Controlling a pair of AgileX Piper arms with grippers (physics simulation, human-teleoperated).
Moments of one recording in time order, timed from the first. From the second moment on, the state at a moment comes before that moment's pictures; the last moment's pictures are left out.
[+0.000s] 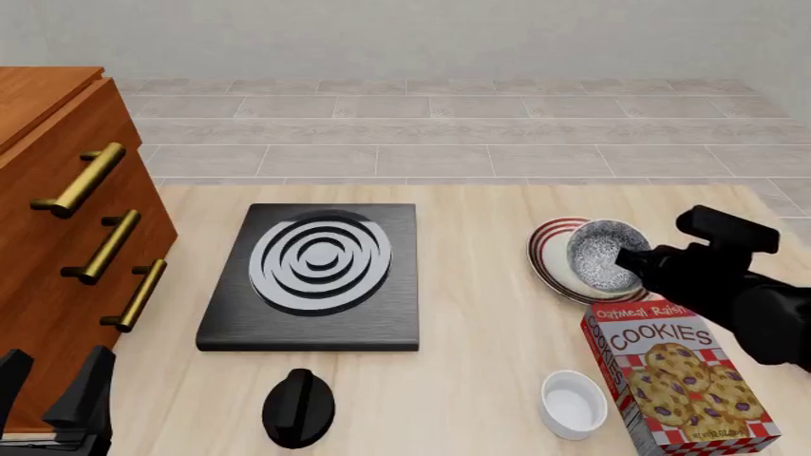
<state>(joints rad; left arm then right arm) 0.00 0.00 0.00 0.00 -0.07 -0.03 1.31 -0.61 -0.02 0.32</state>
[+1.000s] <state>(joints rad) 0.00 0.00 0.00 0.01 -0.07 -0.07 1.48 -0.66 -0.11 0.29</state>
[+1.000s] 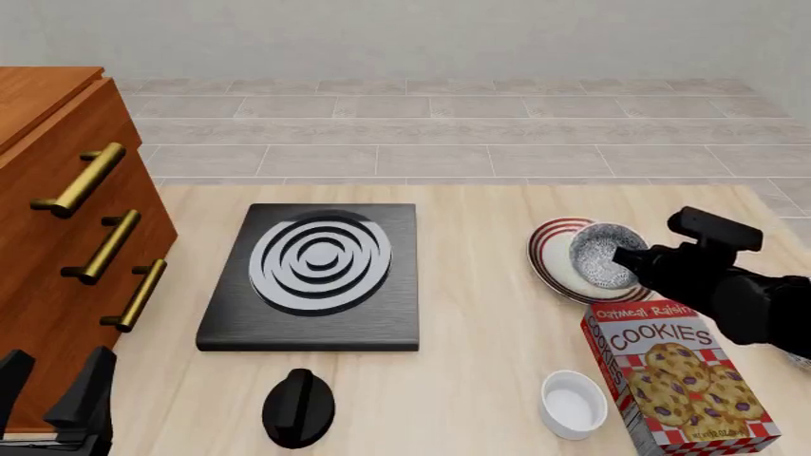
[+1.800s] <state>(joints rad) 0.01 0.01 0.00 0.00 -0.07 -0.09 1.57 -0.68 -0.16 0.28</state>
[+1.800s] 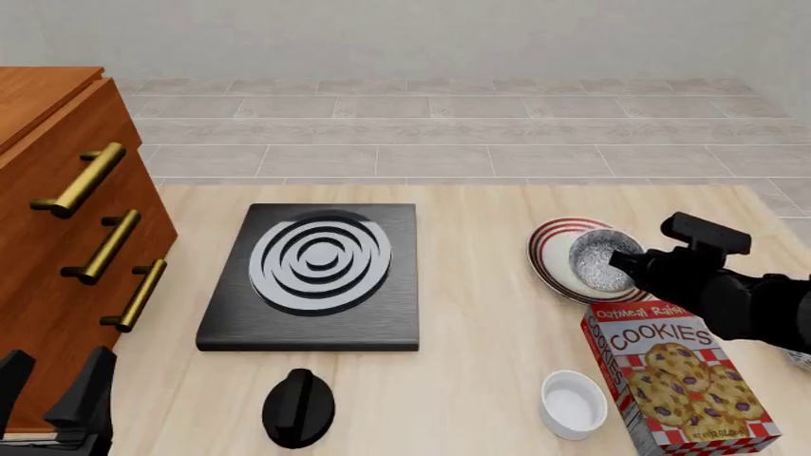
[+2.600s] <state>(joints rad) 0.00 0.02 0.00 0.00 -0.07 -0.11 1.66 -0.74 -0.19 0.27</state>
